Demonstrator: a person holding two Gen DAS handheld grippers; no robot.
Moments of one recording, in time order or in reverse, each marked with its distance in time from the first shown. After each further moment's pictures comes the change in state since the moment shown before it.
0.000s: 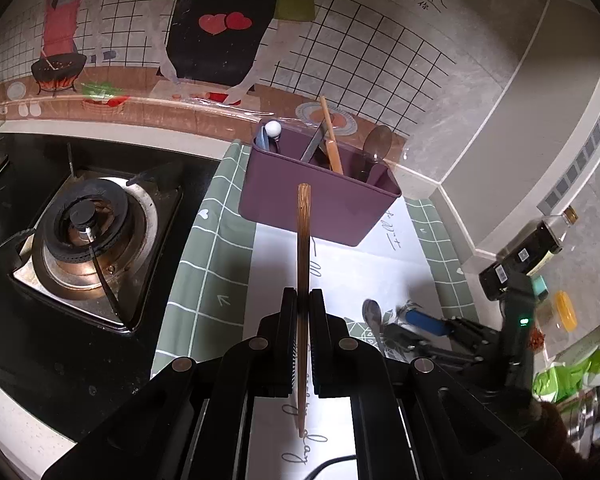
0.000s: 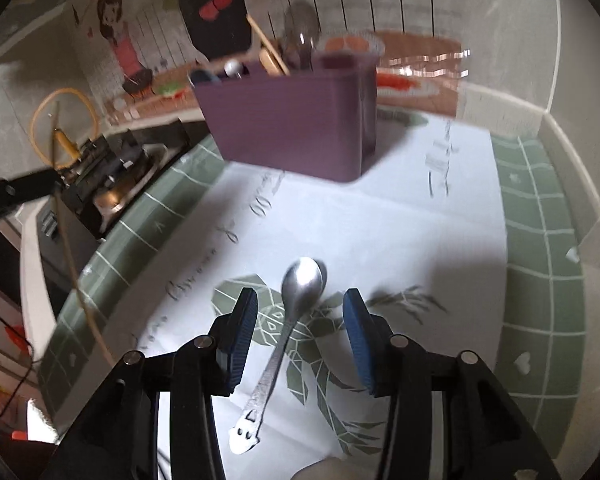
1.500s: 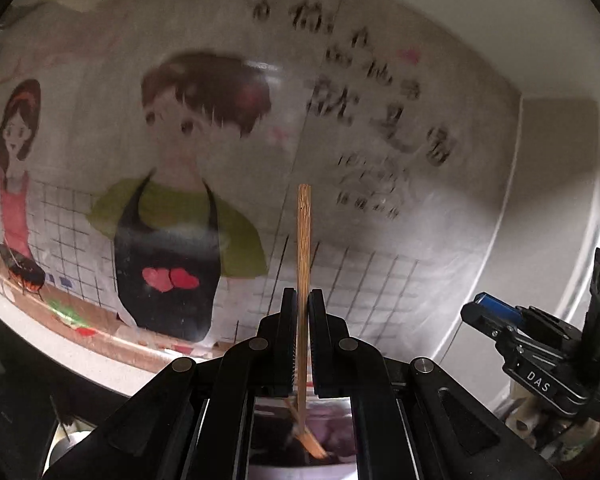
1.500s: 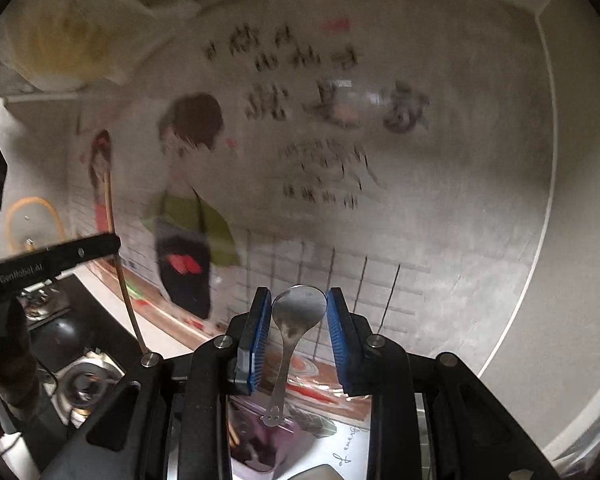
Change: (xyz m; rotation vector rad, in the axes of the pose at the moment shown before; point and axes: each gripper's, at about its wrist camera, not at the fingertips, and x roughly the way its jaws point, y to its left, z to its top) left arm -0.016 -0.041 0.205 0.138 -0.501 -0.044; right arm -0.151 0.021 0.237 -0.183 -0.585 -0.224
